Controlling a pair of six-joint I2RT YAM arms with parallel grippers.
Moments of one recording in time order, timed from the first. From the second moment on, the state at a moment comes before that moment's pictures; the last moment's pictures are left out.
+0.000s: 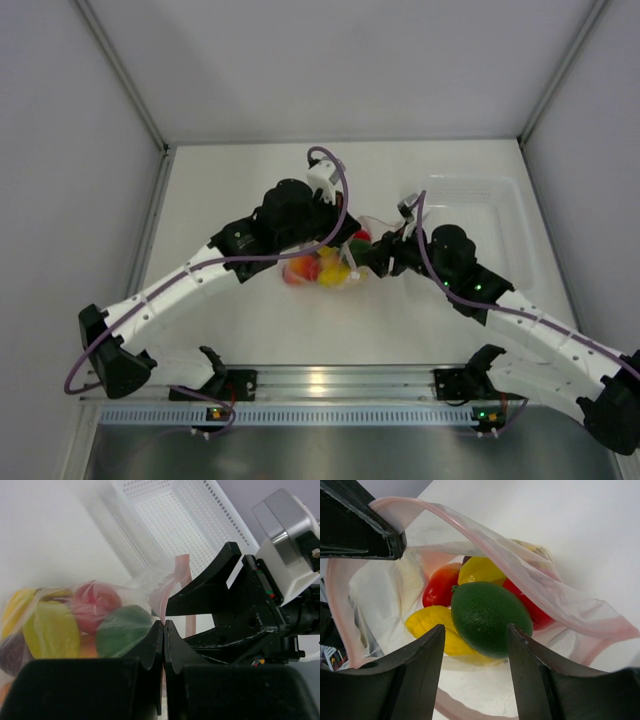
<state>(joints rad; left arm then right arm) -0.88 1.30 1.31 -0.36 0.03 -0.44 0.70 0.92 0.65 0.04 -0.17 0.32</state>
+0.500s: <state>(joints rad) -0.88 1.28 1.25 -0.30 0.07 -0.46 0.70 0.95 0.65 0.06 -0.20 0.21</state>
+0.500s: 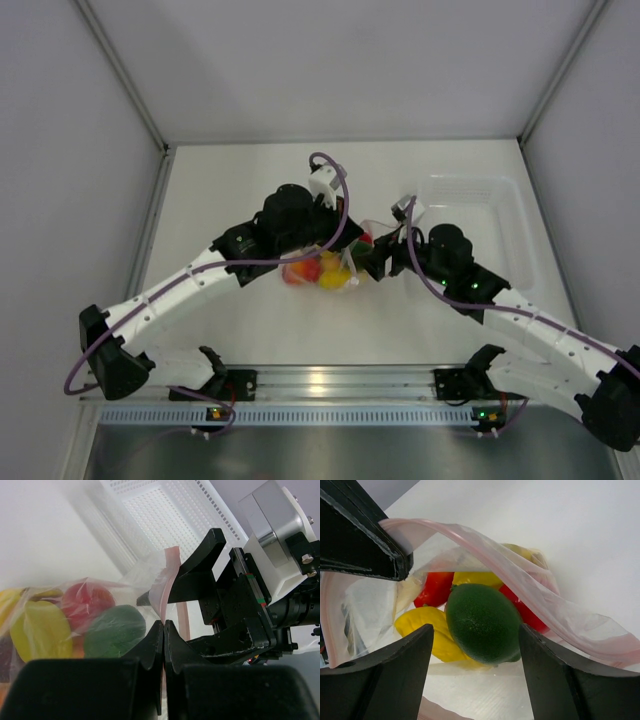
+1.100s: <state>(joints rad) -0.88 1.27 1.21 -0.27 0.15 -0.45 0.72 1.03 0.62 0.09 -0.20 0.17</state>
